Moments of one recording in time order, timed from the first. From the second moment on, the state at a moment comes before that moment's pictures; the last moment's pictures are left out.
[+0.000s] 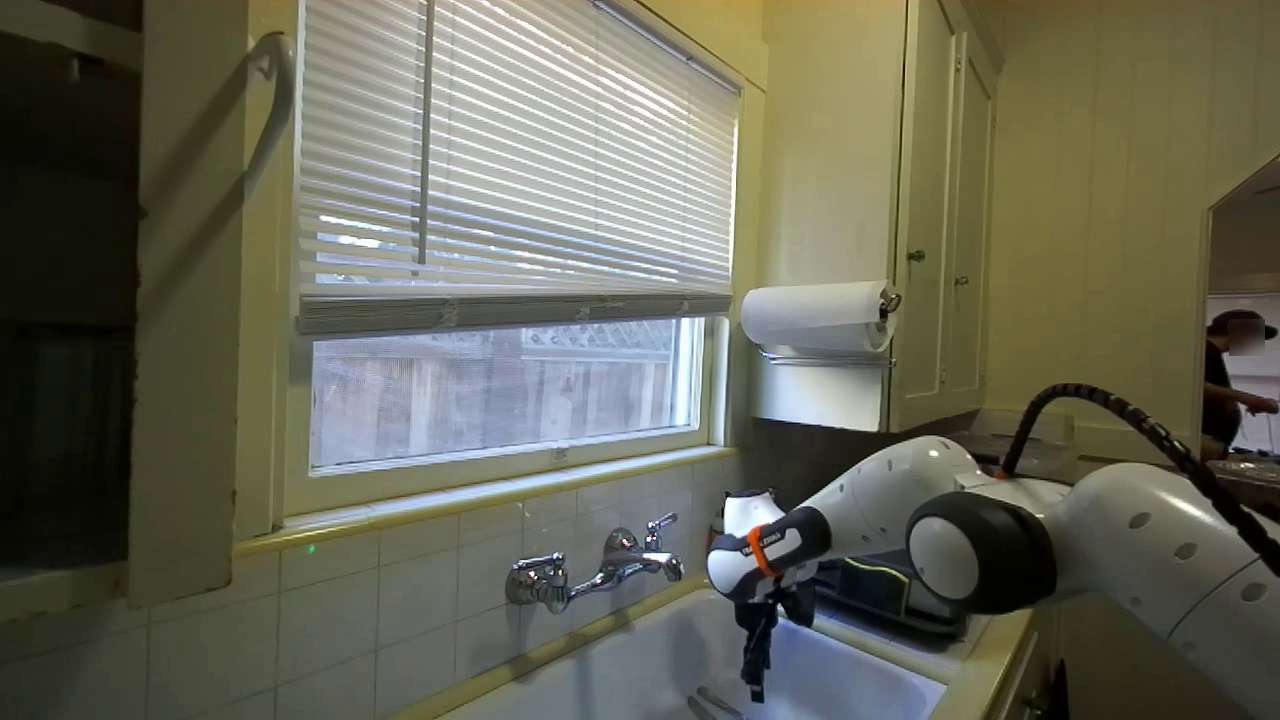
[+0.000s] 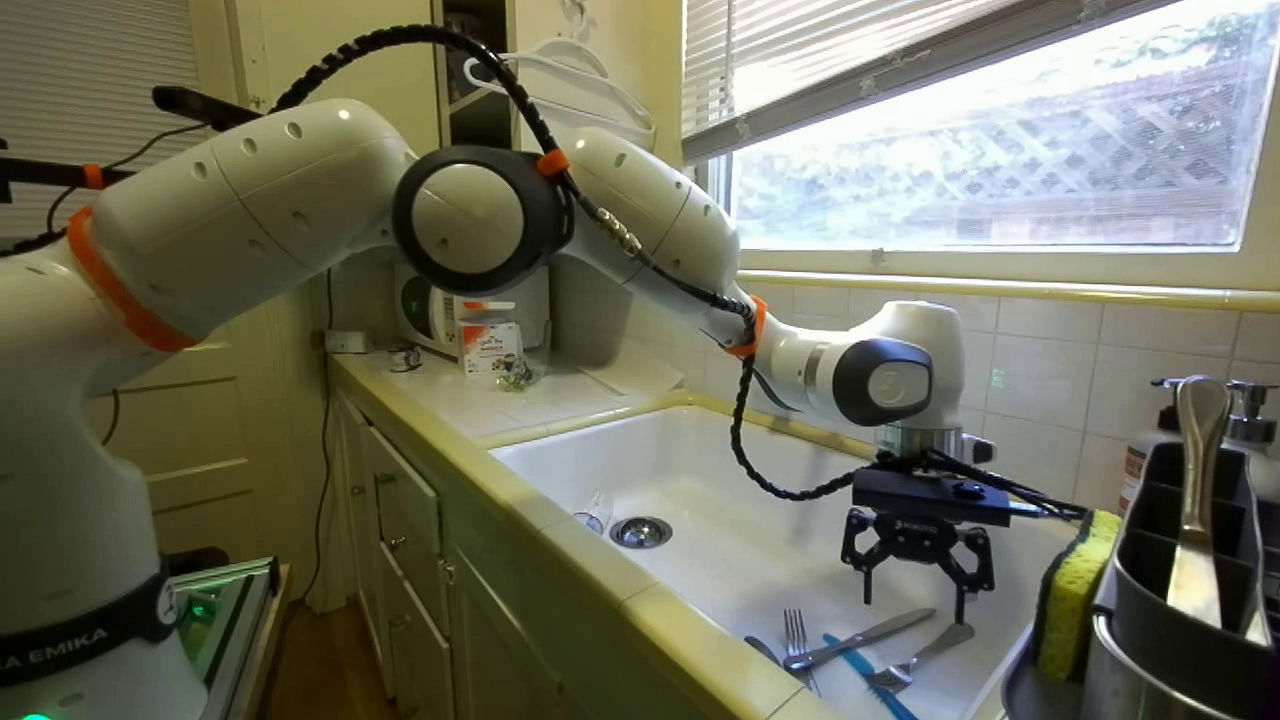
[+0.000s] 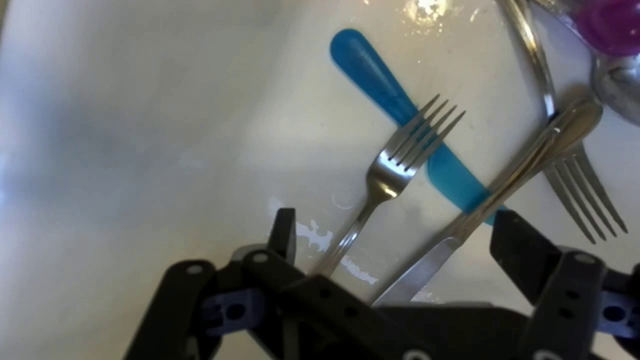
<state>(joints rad) -0.19 1.05 -0.04 -1.10 -0.12 2.14 -0.80</state>
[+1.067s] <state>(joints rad) -0.23 1.21 0.00 -0.89 -0.01 2.16 -0.29</state>
